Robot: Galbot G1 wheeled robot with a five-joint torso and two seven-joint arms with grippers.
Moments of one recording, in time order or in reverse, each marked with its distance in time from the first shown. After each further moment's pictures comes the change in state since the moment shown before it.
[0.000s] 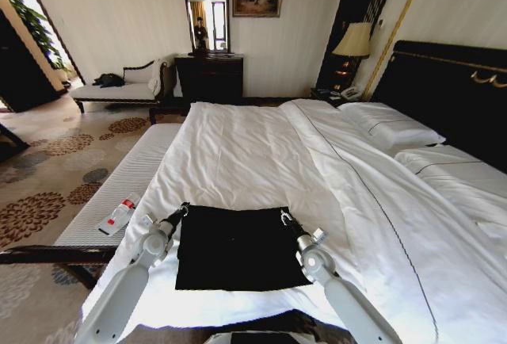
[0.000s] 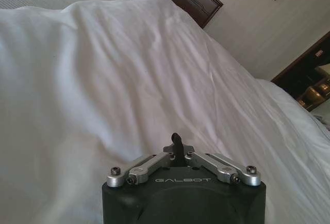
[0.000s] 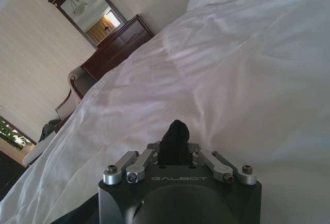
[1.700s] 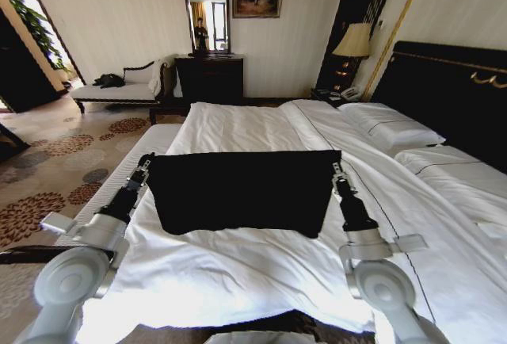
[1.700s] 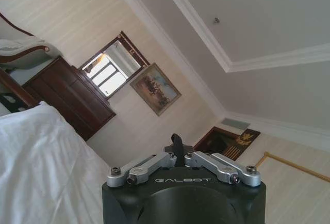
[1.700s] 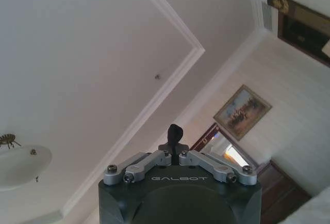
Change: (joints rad) left arm 0.402 0.001 -0.500 -0.829 -0.308 -0.110 0.026; right arm -0.433 -0.046 0.445 0.929 0.076 0.198 -0.123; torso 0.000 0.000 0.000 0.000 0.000
